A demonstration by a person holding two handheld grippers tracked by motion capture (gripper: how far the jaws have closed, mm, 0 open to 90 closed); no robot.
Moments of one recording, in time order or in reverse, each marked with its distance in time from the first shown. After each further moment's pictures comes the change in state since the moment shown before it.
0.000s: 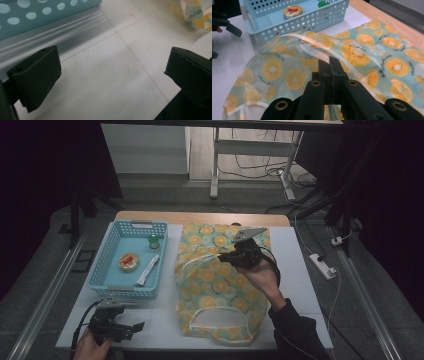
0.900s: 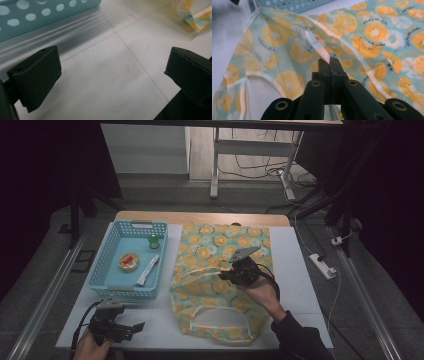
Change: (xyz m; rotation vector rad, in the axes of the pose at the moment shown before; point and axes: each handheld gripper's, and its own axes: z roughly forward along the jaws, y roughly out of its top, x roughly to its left) left arm -0.001 0.000 0.000 -0.003 0.005 0.011; right arm 0.015 -0.045 0.018 0.089 0.030 -0.021
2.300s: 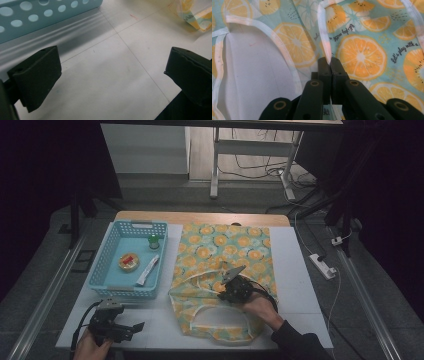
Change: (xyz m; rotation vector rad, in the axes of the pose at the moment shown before) left arm -0.001 -0.001 -0.001 -0.006 0.009 0.002; right arm 0.018 -0.048 0.045 0.219 0.033 -0.073
